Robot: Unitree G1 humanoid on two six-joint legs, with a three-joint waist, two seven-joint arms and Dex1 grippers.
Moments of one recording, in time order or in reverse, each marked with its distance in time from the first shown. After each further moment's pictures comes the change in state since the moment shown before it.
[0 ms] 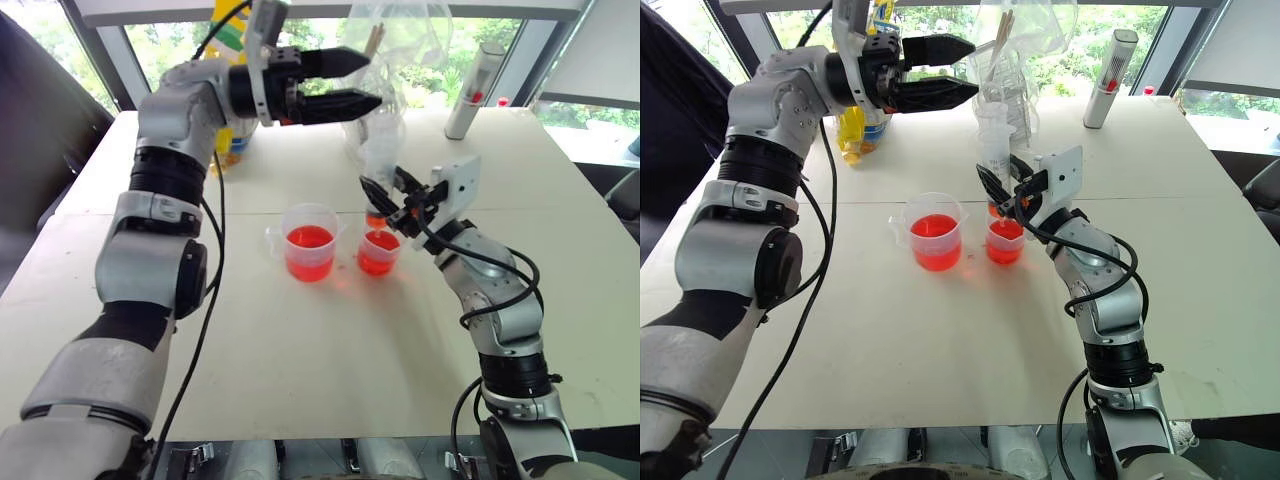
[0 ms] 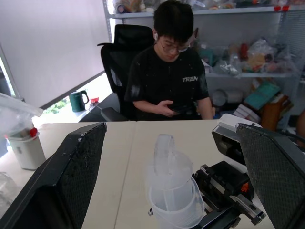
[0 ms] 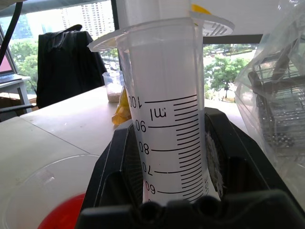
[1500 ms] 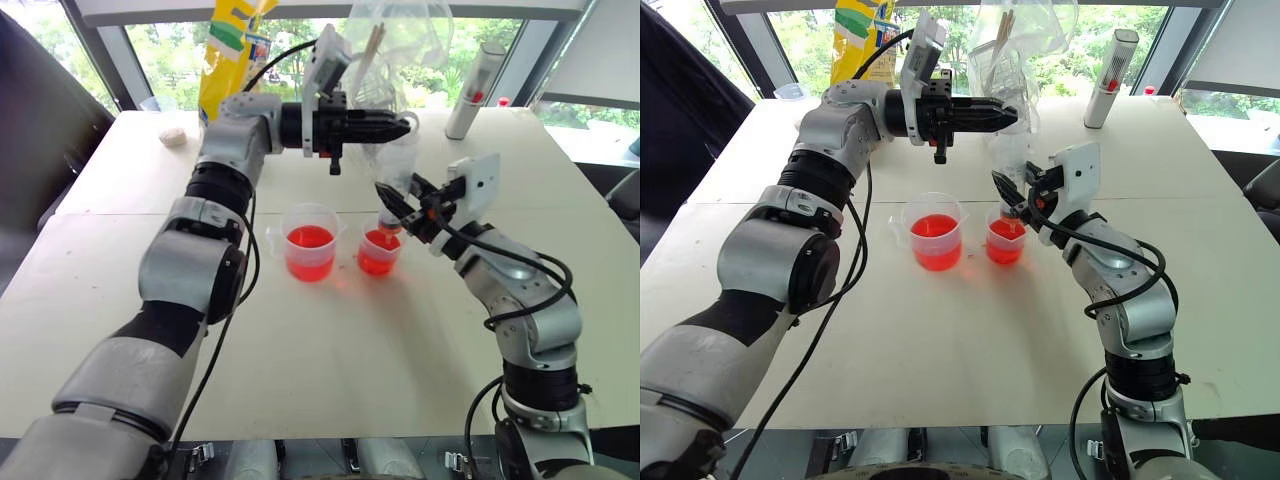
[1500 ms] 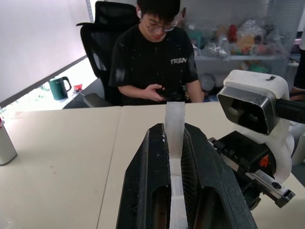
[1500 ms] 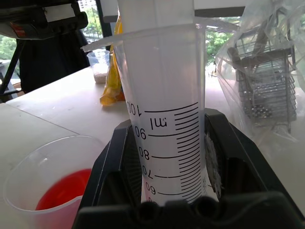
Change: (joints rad) left arm -0.025 -0.154 -0.004 0.177 0.149 -0.194 -0.008; right arm 0.011 -0.073 -0.072 -0.196 0.097 0.323 -0.065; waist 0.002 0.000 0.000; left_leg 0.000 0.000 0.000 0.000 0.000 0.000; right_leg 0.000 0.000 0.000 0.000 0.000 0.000
